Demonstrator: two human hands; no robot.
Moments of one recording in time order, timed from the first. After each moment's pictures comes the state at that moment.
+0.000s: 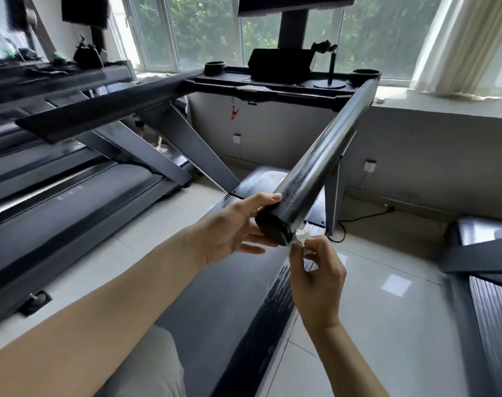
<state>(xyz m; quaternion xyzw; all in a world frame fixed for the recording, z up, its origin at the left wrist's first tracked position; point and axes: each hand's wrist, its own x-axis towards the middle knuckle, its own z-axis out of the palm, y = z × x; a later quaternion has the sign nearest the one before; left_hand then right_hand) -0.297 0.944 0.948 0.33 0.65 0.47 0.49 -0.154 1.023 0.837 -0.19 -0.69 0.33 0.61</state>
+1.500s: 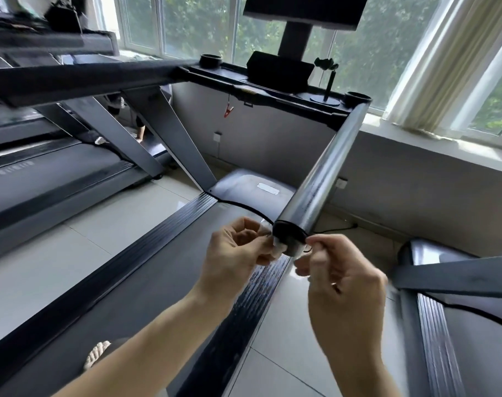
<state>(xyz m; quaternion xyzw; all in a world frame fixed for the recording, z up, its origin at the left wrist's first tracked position) -0.271 0.917 0.897 0.28 0.52 0.75 0.29 -0.135 0.970 0.919 -0.30 -0.76 0.28 0.50</state>
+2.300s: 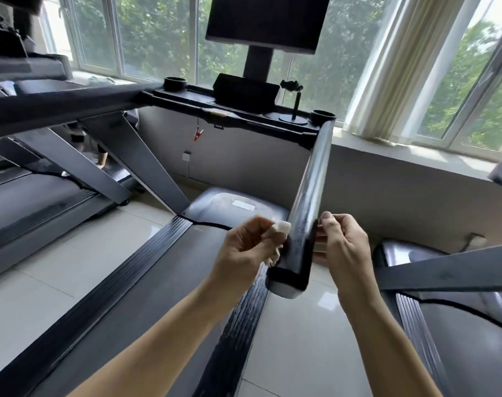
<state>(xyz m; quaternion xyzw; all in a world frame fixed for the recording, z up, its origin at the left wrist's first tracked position) -0.313 0.977 0.917 0.40 0.42 0.74 0.34 -0.183 1.074 0.941 -0.41 -0.65 0.43 0.47</state>
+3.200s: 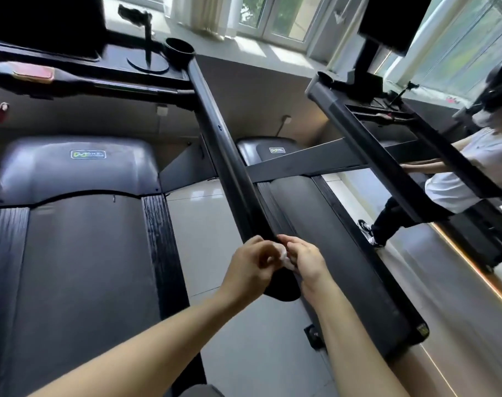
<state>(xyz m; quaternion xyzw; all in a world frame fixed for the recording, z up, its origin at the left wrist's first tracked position) -0.385 1.023 0.973 0.68 0.41 0.44 0.43 -0.241 1.019 1.024 -0.74 -0.31 0.46 0.38</state>
